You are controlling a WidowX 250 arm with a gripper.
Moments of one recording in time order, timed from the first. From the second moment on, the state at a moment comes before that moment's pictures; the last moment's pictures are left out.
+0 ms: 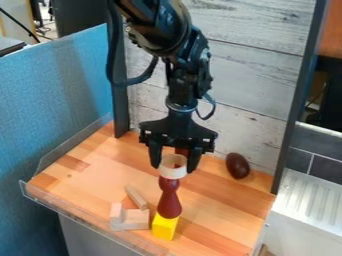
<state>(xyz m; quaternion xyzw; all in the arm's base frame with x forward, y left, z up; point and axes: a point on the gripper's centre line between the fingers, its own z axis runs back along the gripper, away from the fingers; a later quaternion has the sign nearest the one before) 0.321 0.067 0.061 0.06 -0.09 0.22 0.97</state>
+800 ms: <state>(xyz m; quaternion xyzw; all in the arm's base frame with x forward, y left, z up) 0.306 0.062 0.075 0.08 -0.13 0.19 0.97</state>
